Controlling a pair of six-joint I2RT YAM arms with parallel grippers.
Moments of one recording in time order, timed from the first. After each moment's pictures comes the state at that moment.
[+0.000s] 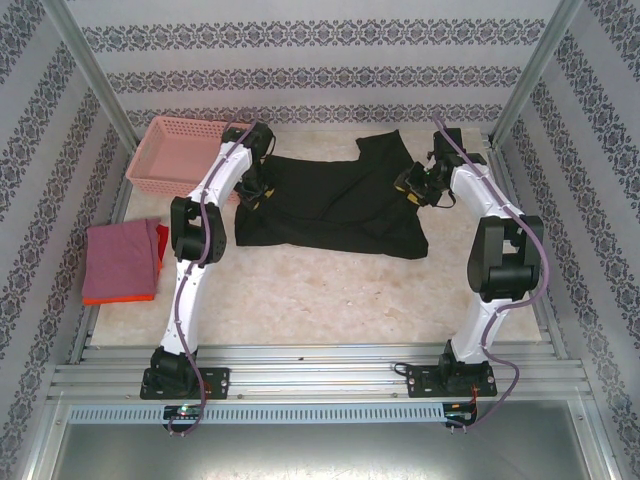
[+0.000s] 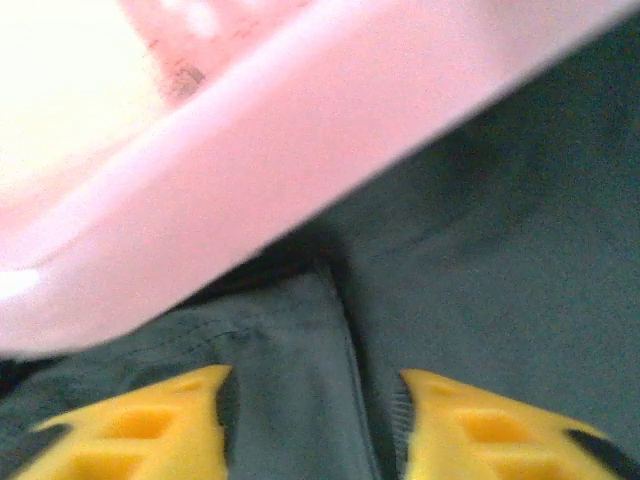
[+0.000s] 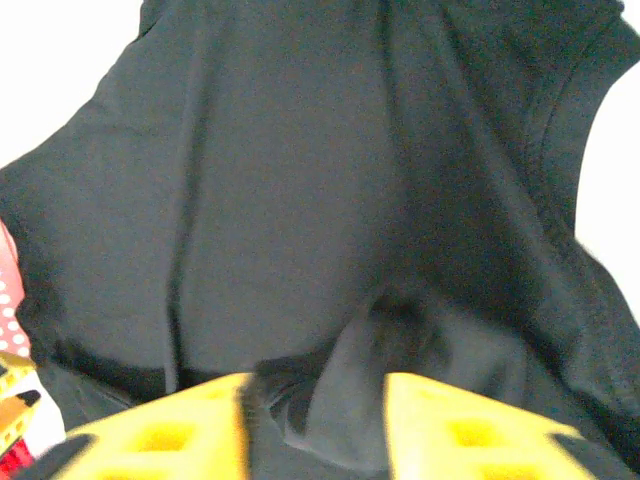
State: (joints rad) left arm -0.22 2.51 2.43 -1.38 0.02 -1.10; right arm 0.00 1.89 1.53 -0.72 -0.38 0.65
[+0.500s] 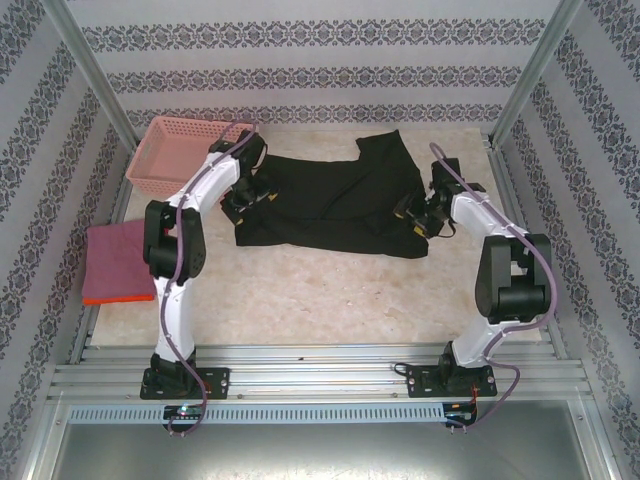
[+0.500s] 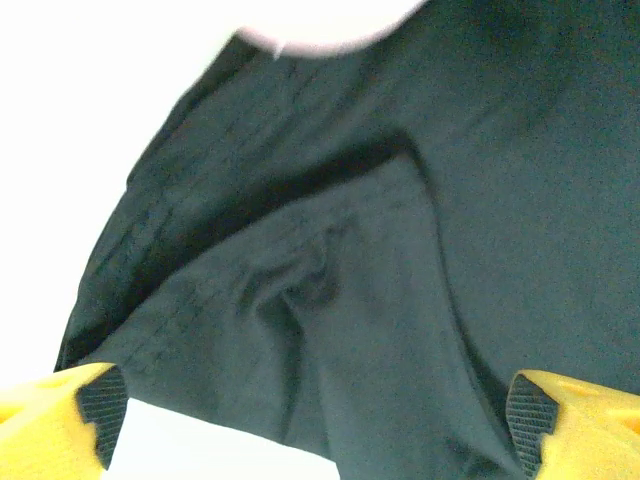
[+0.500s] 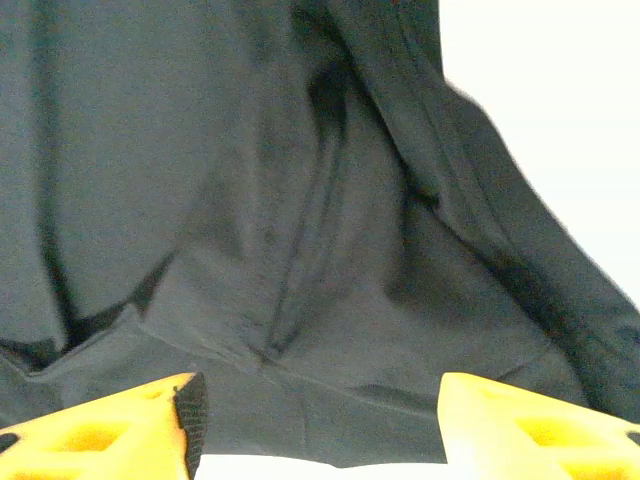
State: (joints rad) left arm -0.23 2.13 1.86 -1.11 0.04 -0.98; right arm 0.03 1.72 1.18 -0.64 -0.31 0.69
